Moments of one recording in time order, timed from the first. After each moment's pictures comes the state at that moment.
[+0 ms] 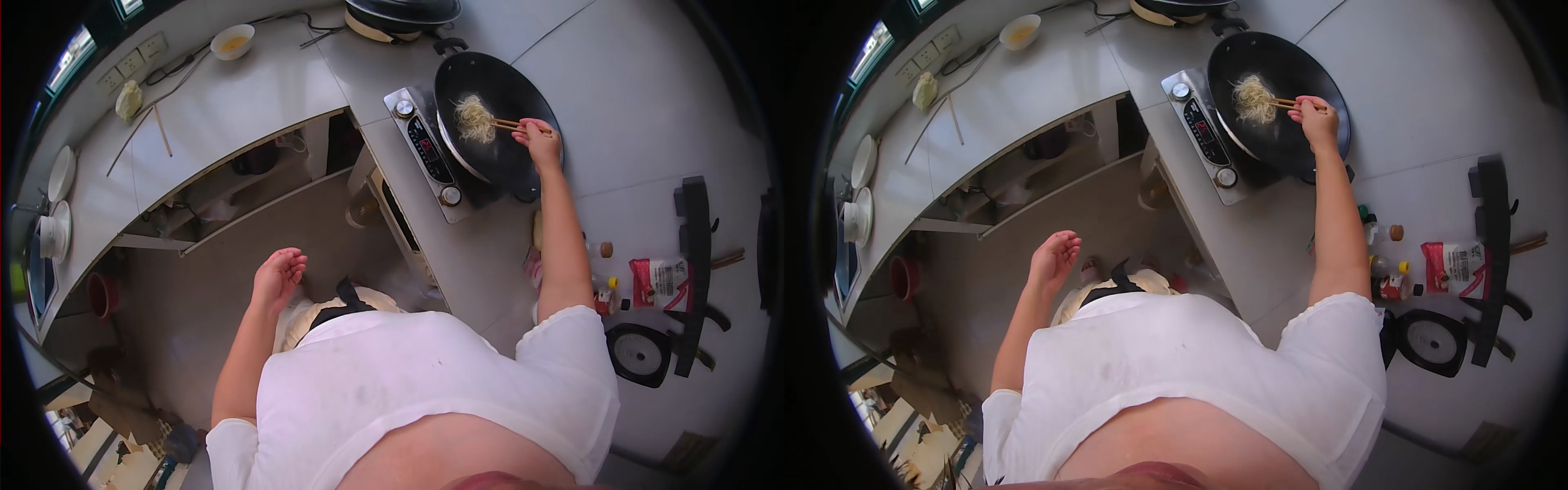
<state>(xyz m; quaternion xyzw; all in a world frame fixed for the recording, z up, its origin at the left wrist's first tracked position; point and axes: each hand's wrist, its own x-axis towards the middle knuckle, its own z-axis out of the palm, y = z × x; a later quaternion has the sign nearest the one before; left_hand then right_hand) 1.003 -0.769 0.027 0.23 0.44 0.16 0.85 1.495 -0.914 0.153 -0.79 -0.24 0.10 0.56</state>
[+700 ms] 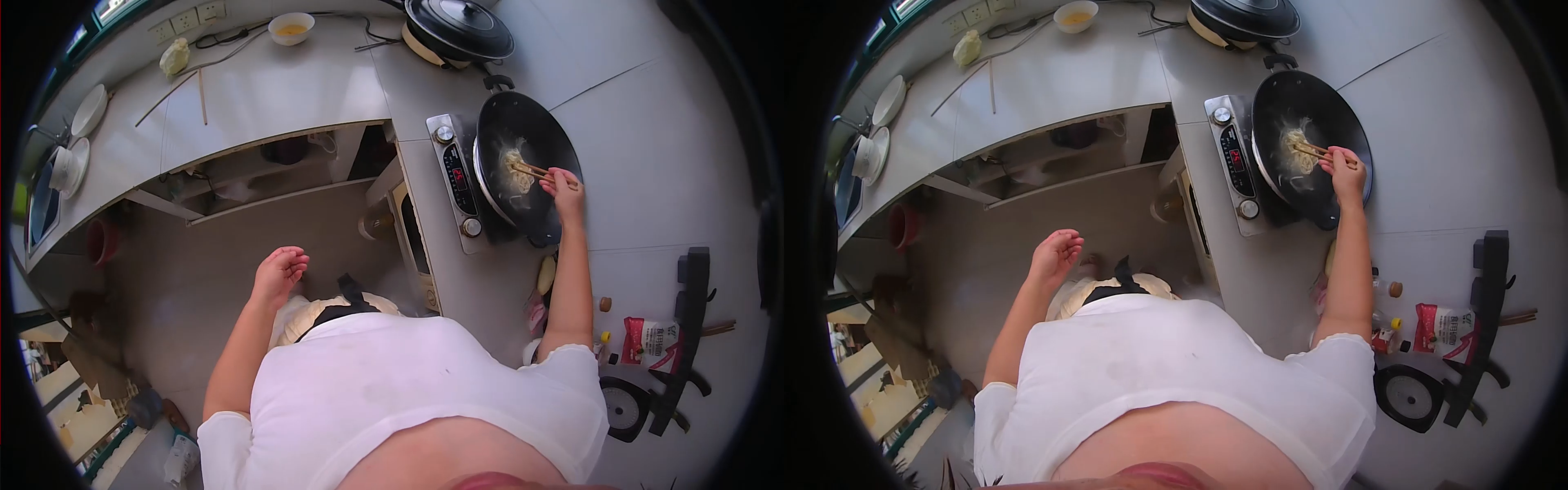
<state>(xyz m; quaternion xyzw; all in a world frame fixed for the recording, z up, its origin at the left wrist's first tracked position) 0.983 -0.768 0.024 0.21 0.47 0.21 0.83 1.494 -0.919 0.159 -0.78 -0.26 0.15 0.54</state>
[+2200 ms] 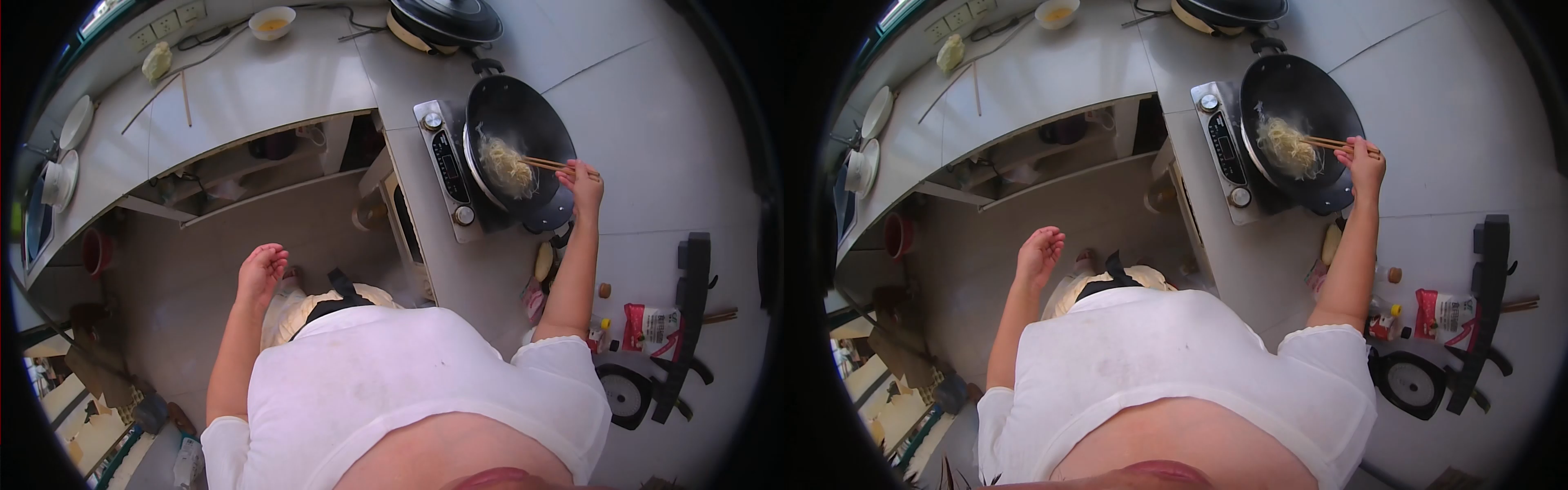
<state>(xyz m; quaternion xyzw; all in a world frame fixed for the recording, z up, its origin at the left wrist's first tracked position) 0.972 -0.761 0.010 0.21 0.49 0.24 0.81 1.498 -0.940 0.195 -0.81 -0.20 0.09 0.55</state>
